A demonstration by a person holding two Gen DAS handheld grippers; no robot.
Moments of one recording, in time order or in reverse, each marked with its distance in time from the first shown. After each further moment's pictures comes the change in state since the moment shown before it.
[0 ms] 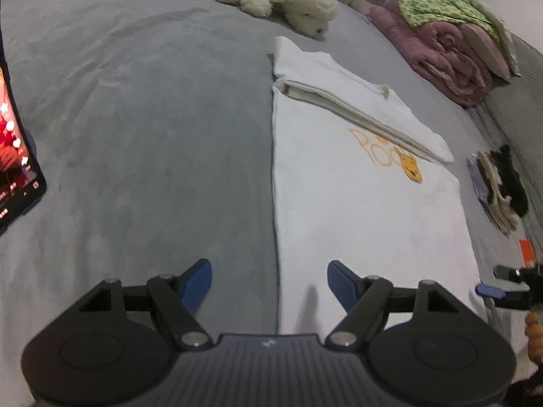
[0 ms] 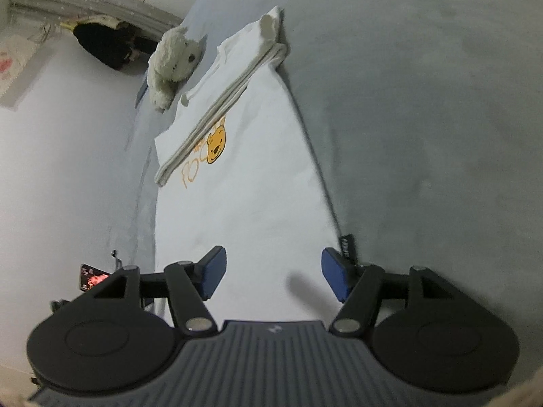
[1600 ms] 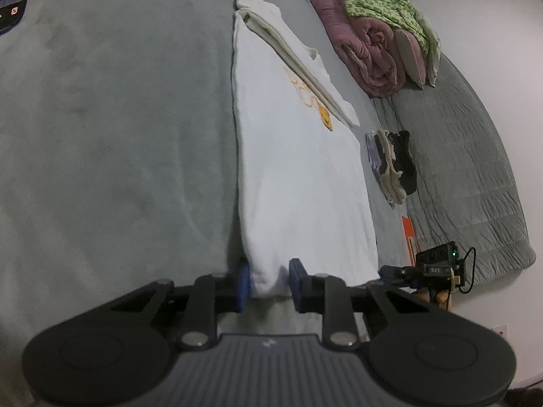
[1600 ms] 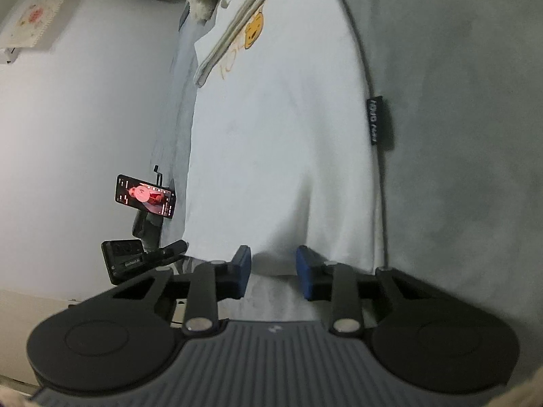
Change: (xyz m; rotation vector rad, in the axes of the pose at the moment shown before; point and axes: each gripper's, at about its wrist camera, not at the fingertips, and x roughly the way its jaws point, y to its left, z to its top) left arm 0.003 0.046 -0.057 -0.143 0.150 -0.495; right arm 0.022 -0.001 -0.037 -0.057 0.285 0.175
